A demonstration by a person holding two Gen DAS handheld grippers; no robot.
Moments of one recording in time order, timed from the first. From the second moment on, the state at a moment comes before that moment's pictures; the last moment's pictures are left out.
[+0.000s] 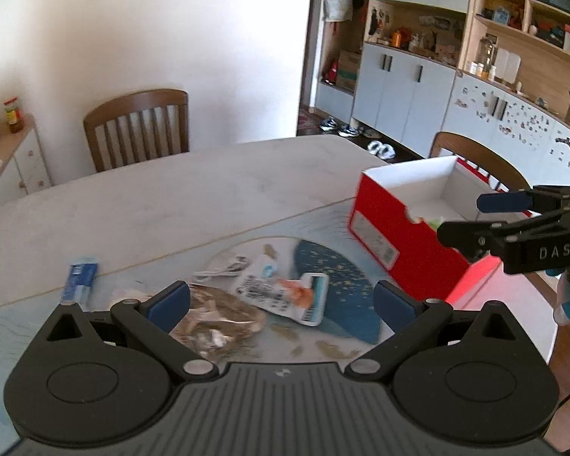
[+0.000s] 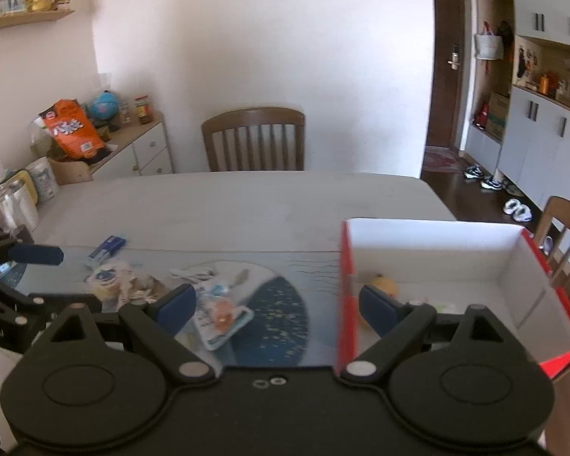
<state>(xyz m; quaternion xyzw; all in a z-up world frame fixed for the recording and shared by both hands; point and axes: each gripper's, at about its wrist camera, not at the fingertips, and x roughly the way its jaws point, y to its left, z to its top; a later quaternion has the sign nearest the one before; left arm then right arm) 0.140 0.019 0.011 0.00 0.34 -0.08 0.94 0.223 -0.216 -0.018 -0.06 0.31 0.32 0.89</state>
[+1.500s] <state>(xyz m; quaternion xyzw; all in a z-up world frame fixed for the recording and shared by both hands) 0.192 0.134 -0.100 0.00 0.37 -0.04 0.93 0.267 -0.091 -0.140 -0.20 0.34 0.38 0.84</state>
